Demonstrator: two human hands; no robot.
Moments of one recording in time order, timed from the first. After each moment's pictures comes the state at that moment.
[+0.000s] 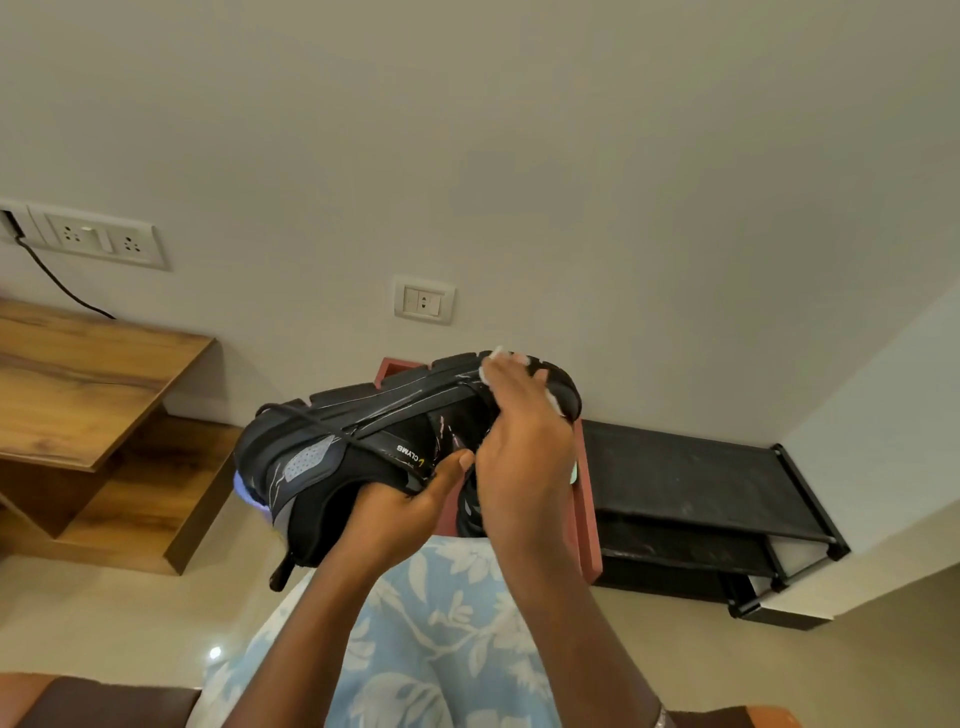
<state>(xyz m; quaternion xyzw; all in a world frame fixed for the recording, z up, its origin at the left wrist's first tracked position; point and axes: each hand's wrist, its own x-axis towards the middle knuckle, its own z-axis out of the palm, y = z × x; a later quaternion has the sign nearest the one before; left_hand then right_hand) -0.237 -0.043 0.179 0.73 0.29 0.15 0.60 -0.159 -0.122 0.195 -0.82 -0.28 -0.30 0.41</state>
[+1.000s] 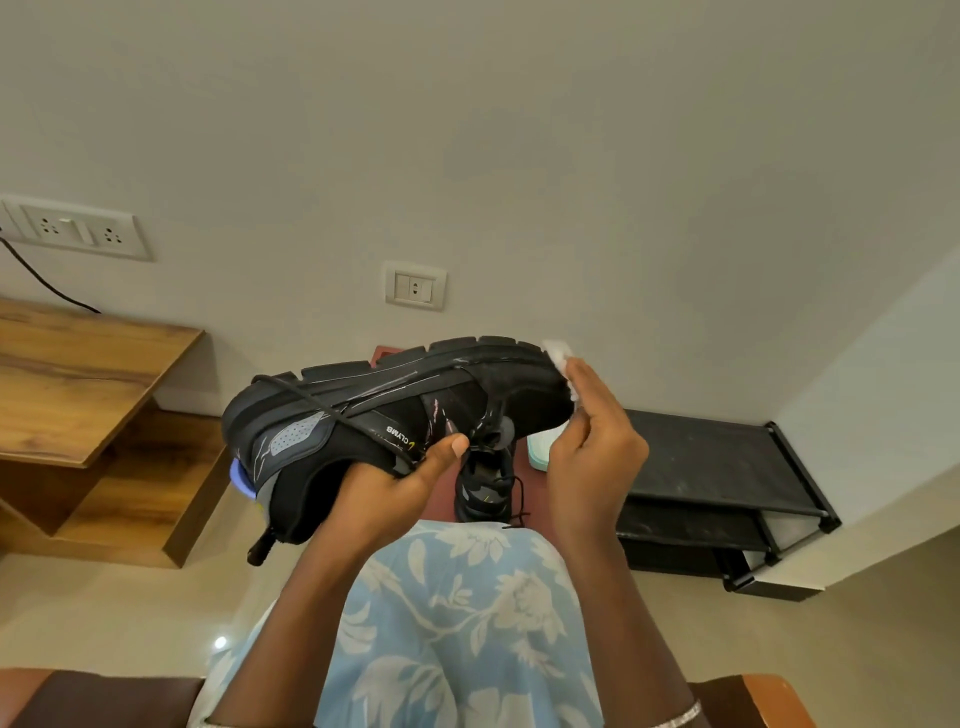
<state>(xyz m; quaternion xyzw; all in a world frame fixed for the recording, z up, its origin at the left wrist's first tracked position) -0.239 -0.033 0.167 0.73 0.23 0.16 0.62 -0.122 -0.172 0.156 -0.78 -0.17 -0.32 0.50</state>
